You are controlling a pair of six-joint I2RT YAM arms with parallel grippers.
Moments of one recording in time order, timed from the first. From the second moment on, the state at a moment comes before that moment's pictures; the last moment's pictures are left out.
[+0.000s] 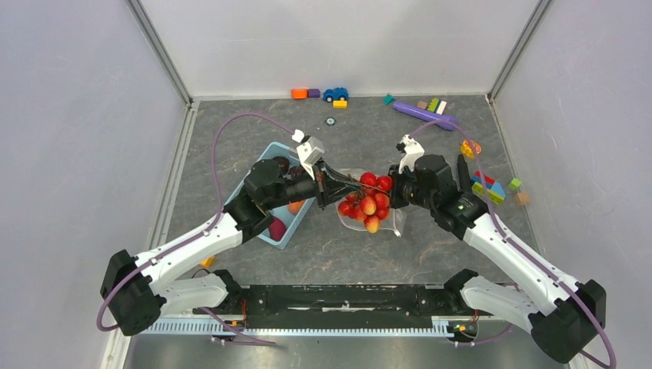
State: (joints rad) left arm -0.81 1.11 0.82 0.38 0.49 -0.35; right arm 0.59 1.00 0.82 -0.35 -0.17 0.44
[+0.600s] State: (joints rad) left arm -0.81 1.09 0.75 0.30 0.39 -0.28; right arm 0.58 0.98 0.87 -0.36 -0.23 0.47
